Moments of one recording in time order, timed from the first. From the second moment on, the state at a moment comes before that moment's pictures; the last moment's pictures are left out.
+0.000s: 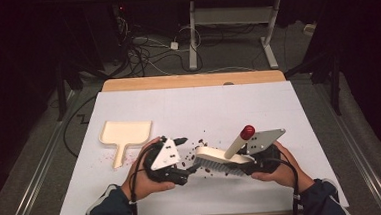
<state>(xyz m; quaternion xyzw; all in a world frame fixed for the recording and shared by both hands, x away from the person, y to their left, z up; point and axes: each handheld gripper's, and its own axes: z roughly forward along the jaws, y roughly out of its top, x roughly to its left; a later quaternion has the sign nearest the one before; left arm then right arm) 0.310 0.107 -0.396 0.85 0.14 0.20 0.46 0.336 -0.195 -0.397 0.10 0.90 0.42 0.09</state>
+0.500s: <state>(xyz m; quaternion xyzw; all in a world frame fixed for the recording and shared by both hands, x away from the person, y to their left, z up) 0.292 0.212 -0.442 0.82 0.30 0.27 0.41 0.353 -0.218 -0.385 0.20 0.87 0.42 0.18</state>
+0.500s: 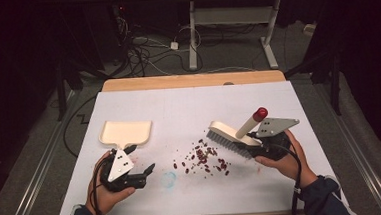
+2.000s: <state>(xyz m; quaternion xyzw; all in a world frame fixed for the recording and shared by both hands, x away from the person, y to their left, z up) 0.280 0.224 -0.460 0.84 0.31 0.25 0.37 0.402 -0.111 -0.440 0.09 0.91 0.28 0.28</state>
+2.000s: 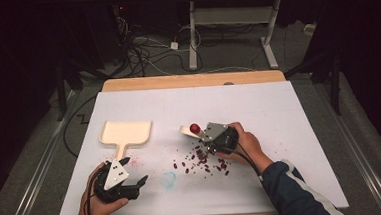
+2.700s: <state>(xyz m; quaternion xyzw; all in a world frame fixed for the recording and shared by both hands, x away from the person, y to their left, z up) 0.281 0.220 -0.460 0.84 0.31 0.24 0.37 0.359 -0.133 -0.411 0.07 0.89 0.35 0.28</state>
